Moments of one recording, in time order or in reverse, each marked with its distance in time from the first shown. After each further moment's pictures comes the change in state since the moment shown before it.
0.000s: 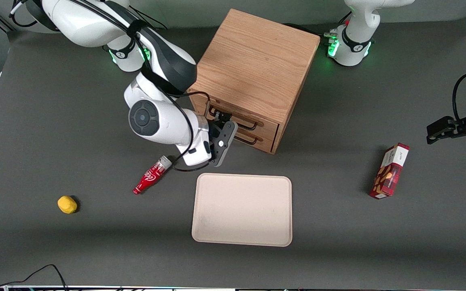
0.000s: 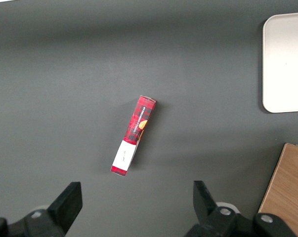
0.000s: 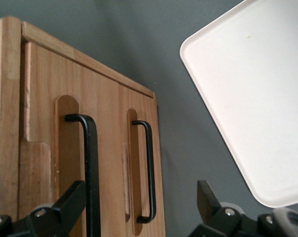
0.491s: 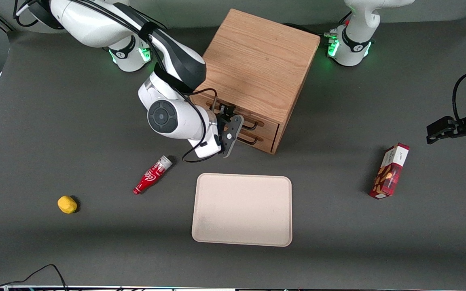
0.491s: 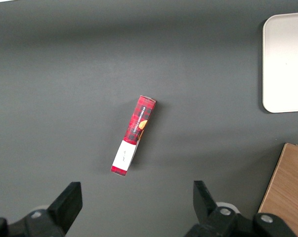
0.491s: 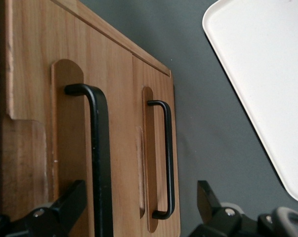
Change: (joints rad) arm -0.008 -0.024 0.025 -0.107 0.000 0.018 0.000
